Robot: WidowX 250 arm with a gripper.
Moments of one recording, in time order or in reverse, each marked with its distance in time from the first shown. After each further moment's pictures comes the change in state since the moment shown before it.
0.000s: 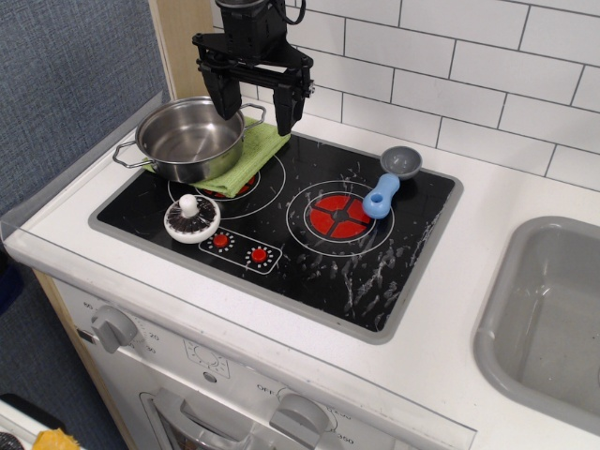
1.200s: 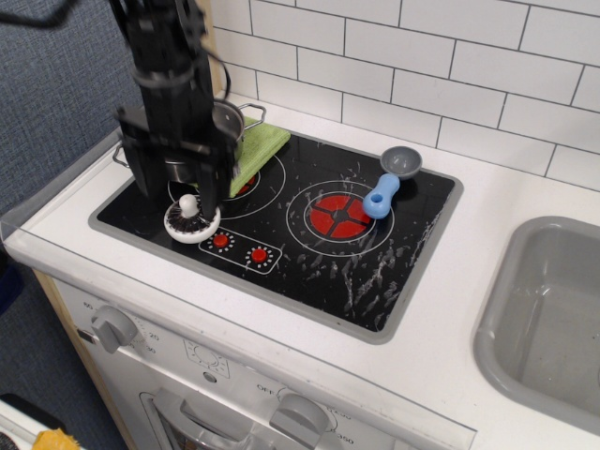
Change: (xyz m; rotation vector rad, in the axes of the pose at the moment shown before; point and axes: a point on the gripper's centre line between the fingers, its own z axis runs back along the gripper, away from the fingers) arm -0.091 0.024 -0.023 0.027 0.146 0.018
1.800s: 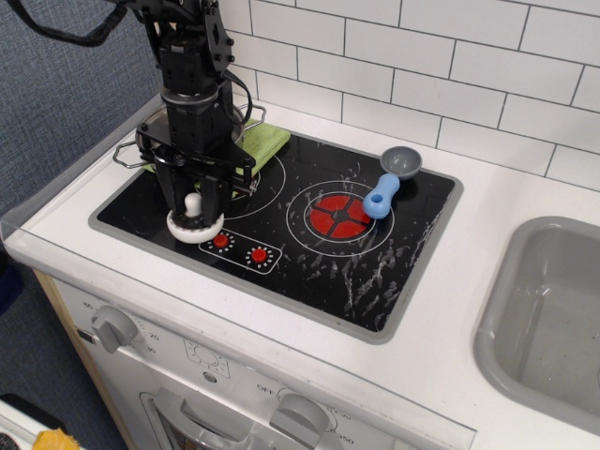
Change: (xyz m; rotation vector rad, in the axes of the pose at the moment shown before) arm 0.010 -0.007 -0.012 0.004 0.030 -0.017
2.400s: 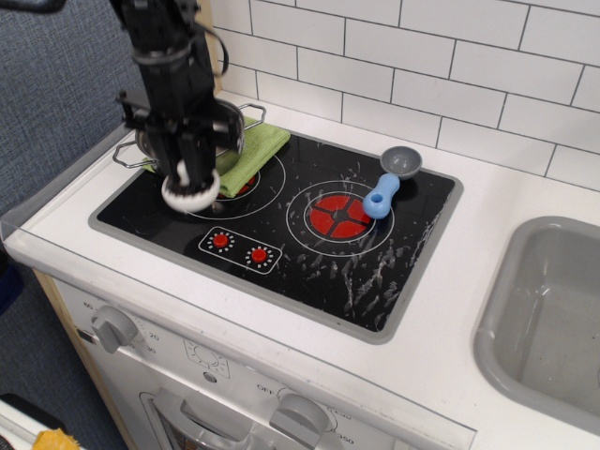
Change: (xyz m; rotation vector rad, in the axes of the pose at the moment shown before) arm 0.011 0.014 0.038 -0.073 -0.121 0.050
